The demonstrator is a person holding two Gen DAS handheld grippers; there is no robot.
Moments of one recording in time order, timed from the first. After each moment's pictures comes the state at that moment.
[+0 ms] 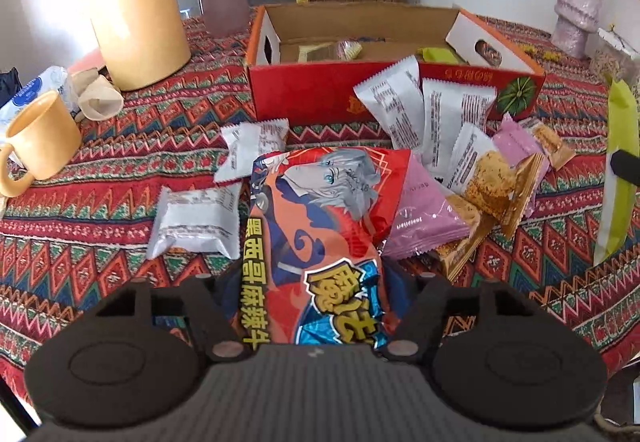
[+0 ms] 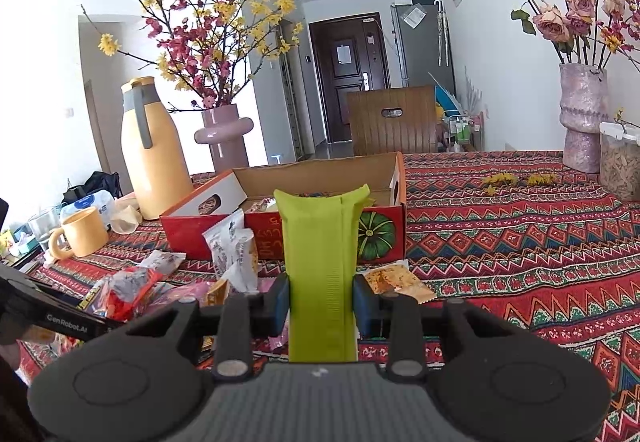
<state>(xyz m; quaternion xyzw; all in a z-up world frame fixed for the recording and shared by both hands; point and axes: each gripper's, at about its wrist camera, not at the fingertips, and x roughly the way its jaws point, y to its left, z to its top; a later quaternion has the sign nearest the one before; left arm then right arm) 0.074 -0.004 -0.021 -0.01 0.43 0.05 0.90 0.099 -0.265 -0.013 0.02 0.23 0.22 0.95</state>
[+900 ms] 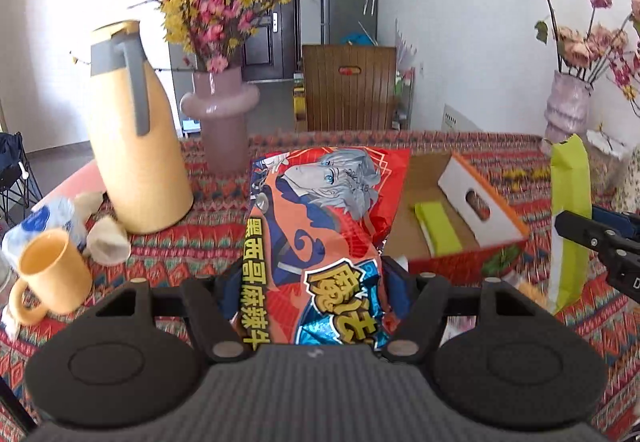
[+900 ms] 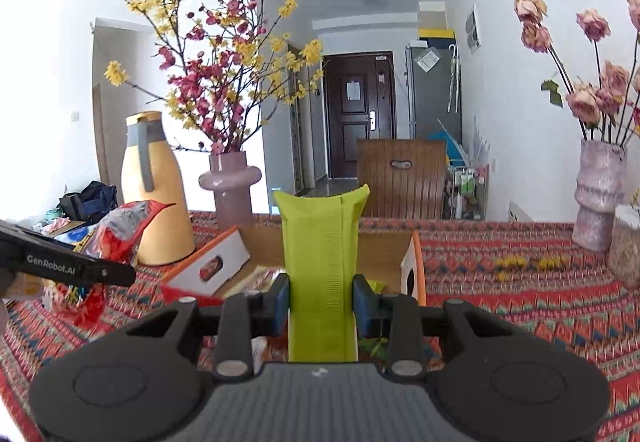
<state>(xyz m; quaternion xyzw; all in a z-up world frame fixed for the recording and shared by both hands) 0.131 -0.003 0.073 -0.01 0.29 0.05 0.96 0.149 -0.220 0.051 -0.02 0.16 0.22 0.96</state>
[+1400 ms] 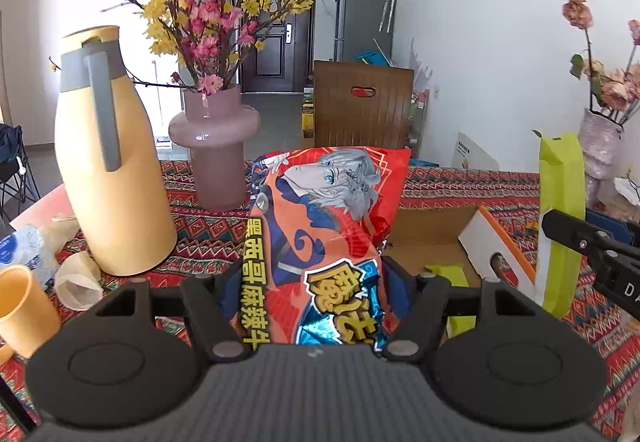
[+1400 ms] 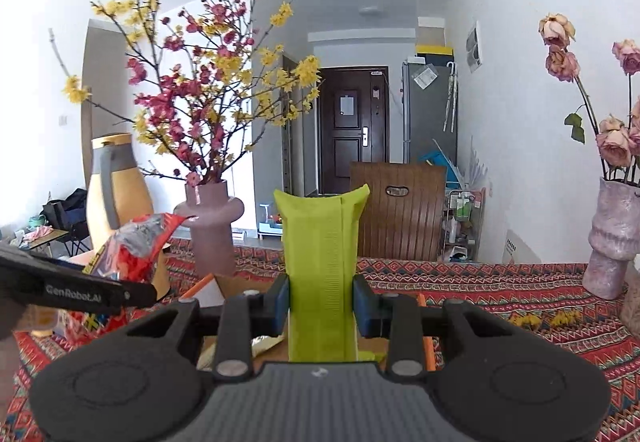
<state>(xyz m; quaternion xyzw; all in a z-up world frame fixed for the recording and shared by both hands) 0.220 0.010 0.069 -0.04 0.27 0.07 0.96 0.241 -0.179 0.072 -0.02 0.15 0.20 0.97</state>
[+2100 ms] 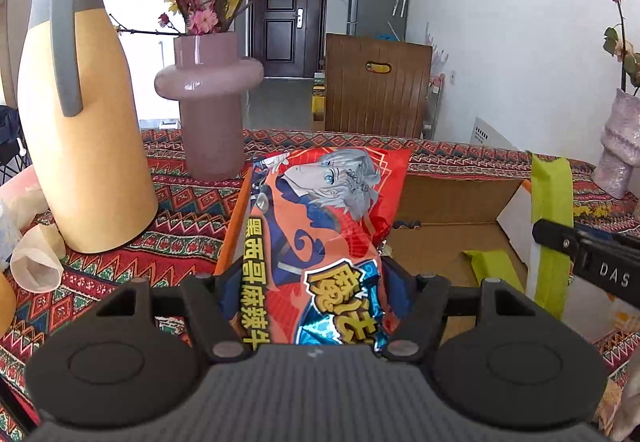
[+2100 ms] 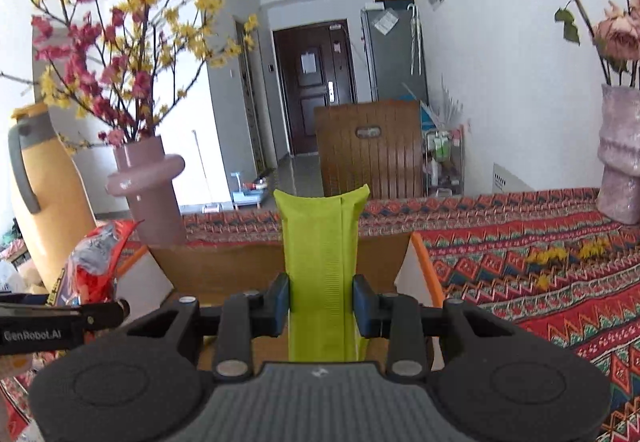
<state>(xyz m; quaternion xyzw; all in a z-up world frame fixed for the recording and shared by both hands) 0.272 0.024 0.002 -0.05 0.29 0.08 0.95 0.334 -0.170 -0.009 0.02 0.22 0.16 0.96</state>
